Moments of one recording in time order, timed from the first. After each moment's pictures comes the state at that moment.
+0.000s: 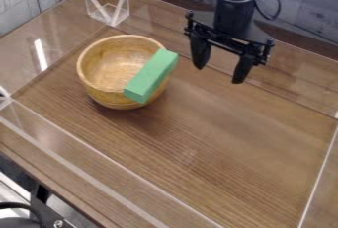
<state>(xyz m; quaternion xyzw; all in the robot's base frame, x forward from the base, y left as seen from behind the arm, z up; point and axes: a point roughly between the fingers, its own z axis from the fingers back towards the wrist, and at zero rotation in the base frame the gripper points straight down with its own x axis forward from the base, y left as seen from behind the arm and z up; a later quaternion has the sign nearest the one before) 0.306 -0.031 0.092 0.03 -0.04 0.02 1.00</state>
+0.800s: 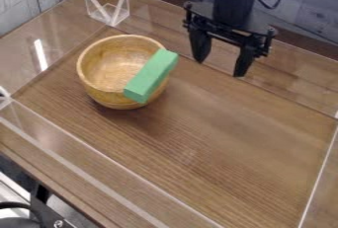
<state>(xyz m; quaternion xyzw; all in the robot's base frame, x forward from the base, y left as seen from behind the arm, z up) 0.302 -0.038 0.105 0.02 -0.05 0.02 1.00</state>
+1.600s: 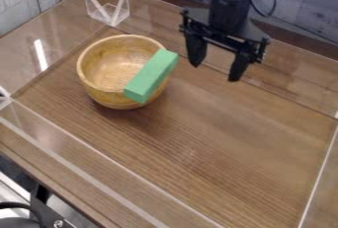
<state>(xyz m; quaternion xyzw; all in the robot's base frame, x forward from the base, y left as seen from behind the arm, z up) 0.301 -0.037 0.096 0.03 -0.05 0.01 1.00</state>
